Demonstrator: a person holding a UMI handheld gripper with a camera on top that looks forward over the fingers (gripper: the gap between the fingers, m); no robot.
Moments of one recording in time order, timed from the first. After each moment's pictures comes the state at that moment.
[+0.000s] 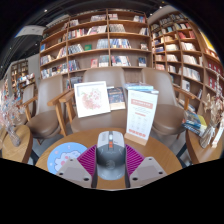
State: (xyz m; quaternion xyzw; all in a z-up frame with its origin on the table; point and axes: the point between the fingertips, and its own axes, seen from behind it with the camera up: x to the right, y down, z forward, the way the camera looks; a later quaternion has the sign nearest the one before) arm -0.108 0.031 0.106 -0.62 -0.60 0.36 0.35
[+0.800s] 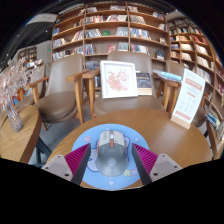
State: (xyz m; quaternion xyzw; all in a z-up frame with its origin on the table) arm -0.123 -0.143 -0.001 -0.60 -0.66 0.34 0.31
